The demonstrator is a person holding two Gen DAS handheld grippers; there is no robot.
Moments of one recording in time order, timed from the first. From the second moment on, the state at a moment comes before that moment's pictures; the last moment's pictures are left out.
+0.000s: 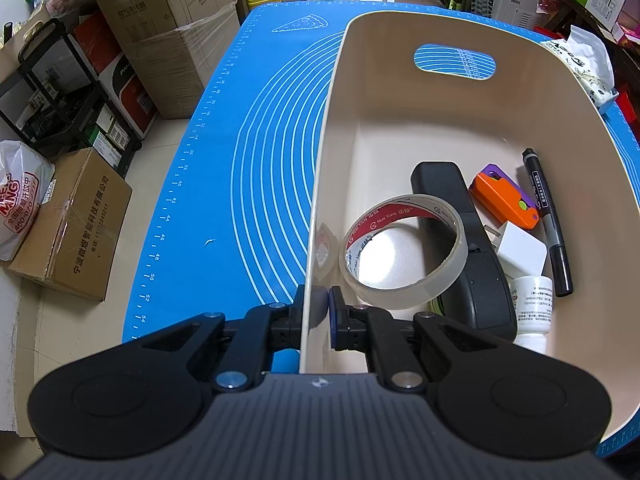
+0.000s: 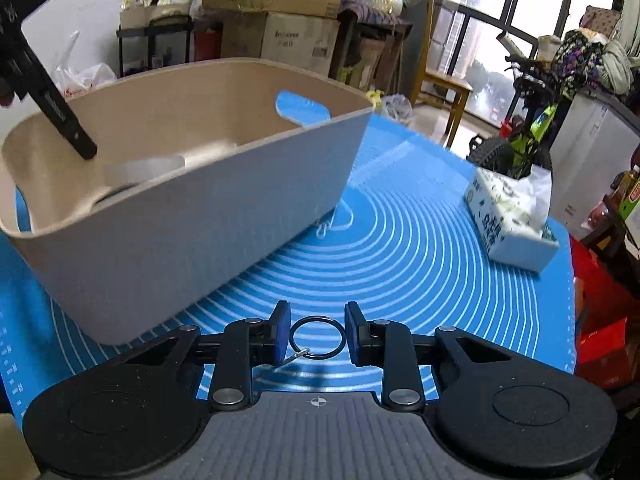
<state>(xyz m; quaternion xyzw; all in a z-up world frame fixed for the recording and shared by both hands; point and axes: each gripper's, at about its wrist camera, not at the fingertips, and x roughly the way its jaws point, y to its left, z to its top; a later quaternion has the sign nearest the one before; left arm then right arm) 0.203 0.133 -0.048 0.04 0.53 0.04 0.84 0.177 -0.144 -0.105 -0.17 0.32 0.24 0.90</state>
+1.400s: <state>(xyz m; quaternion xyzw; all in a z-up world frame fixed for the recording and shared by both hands) 0.204 0.132 -0.049 0.03 0.54 0.04 0.84 0.219 -0.022 -0.053 -0.12 0.33 0.27 0.90</state>
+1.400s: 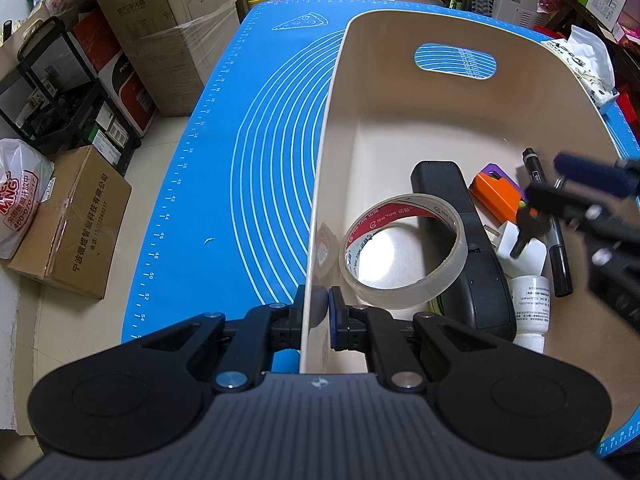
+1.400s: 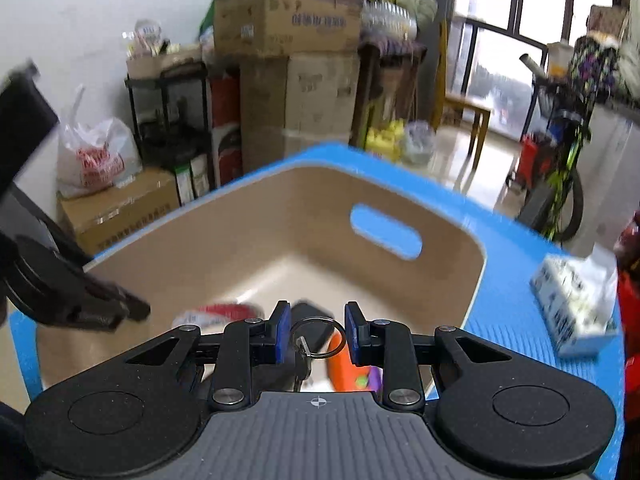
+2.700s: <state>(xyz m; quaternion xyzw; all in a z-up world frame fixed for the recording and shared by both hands) 0.096 0.092 0.050 0.03 0.43 0.01 0.90 0.093 -0.111 0.026 0.03 0.34 0.15 0.93</state>
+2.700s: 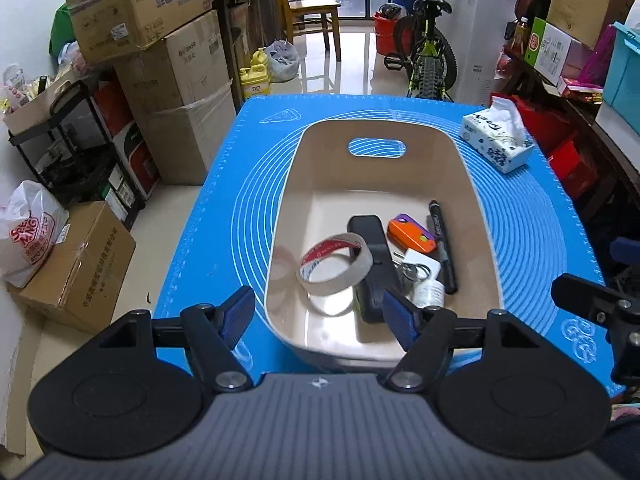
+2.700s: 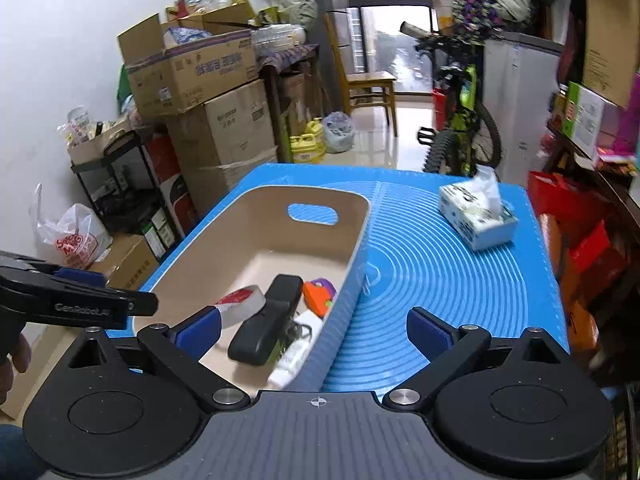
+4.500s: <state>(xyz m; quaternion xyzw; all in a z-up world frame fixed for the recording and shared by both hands) -0.080 0.040 0.061 0.07 0.40 0.00 0.91 -0.125 -0.143 0.062 0.02 0.31 0.10 0.94</state>
